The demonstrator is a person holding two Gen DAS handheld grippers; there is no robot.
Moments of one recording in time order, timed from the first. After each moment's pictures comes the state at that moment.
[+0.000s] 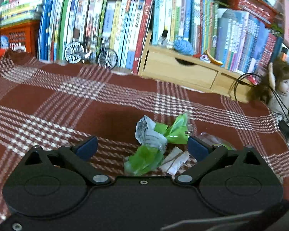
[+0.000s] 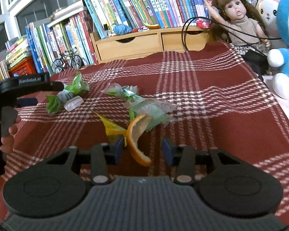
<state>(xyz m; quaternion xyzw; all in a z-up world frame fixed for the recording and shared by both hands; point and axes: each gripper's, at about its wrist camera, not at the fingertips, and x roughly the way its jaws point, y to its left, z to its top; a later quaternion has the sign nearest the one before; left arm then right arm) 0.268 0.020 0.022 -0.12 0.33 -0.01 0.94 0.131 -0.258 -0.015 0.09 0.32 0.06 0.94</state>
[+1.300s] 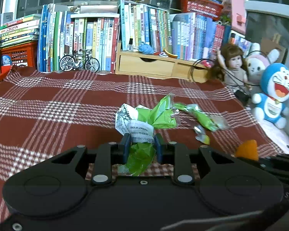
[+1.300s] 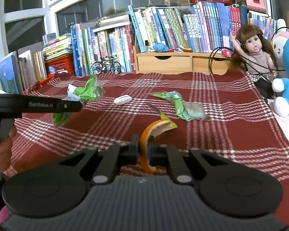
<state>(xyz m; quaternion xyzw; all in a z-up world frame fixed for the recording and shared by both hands) 0.071 0.002 0.073 -0.06 0.29 -0.08 0.95 0.026 -0.218 0.024 0.04 0.26 0.13 0.96</state>
